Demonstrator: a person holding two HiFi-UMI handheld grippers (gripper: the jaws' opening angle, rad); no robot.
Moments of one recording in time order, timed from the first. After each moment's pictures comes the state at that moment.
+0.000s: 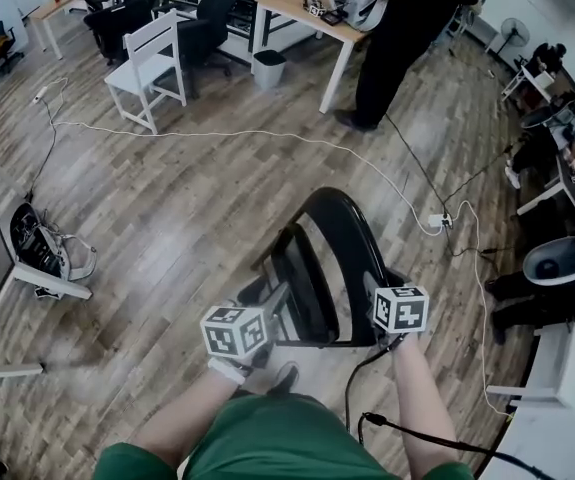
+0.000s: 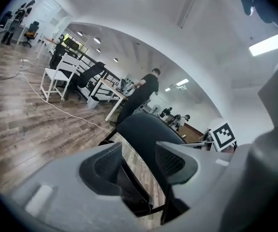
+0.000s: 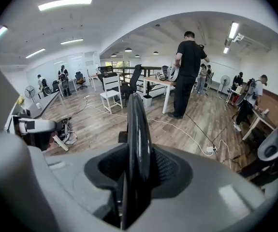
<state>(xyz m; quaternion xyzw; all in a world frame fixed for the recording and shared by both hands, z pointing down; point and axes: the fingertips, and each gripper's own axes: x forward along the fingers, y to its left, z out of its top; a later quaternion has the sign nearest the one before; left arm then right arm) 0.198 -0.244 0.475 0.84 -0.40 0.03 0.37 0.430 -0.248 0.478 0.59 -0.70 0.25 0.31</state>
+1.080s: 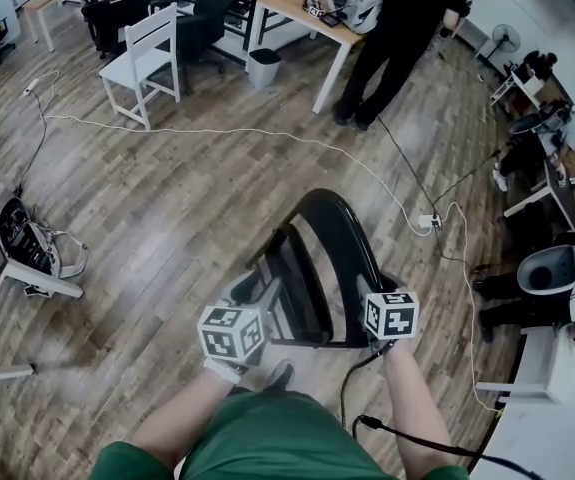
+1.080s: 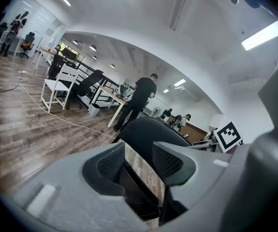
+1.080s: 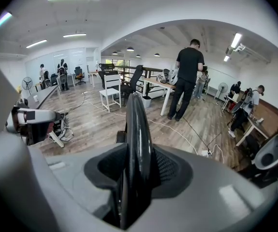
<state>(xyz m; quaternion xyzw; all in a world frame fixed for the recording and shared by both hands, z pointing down) 0.146 -0.245 0.466 0.85 -0.42 0.02 0.33 0.381 -0.236 0.472 0.61 -0.69 0.22 0.34</state>
